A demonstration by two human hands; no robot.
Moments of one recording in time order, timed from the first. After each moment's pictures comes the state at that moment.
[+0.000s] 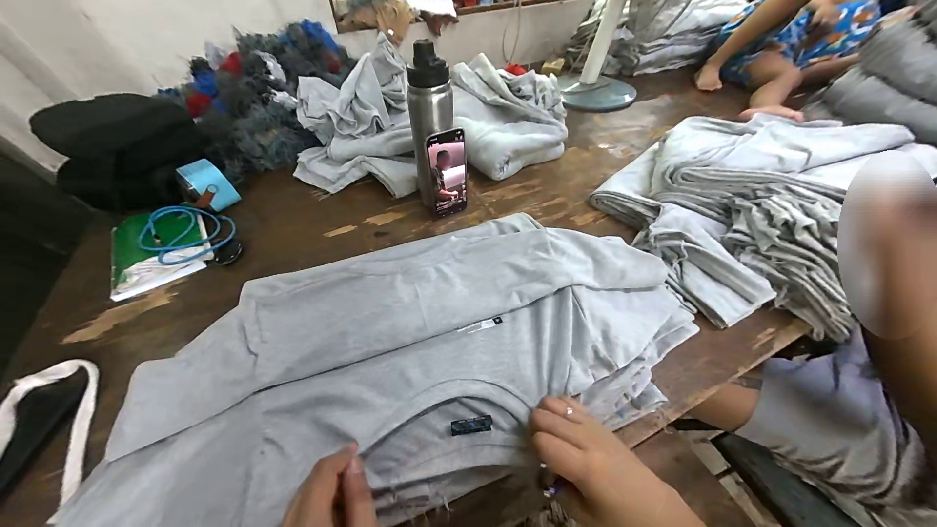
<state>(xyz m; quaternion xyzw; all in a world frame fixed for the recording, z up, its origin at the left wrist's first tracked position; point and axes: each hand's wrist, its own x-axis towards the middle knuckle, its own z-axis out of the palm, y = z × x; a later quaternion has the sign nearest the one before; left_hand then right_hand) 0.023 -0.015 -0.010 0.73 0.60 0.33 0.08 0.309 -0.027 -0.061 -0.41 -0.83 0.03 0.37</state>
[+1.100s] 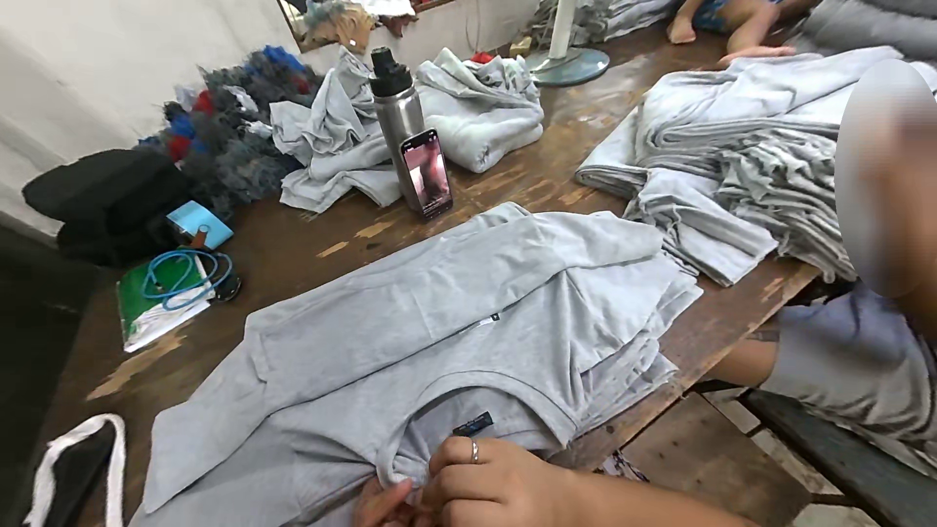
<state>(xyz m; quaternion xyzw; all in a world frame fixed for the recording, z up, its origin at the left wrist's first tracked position) 0.032 -0.018 -0.053 0.58 0.29 0.60 0.48 0.205 0.008 -0.046 -0.18 -0.81 0.11 0.55</state>
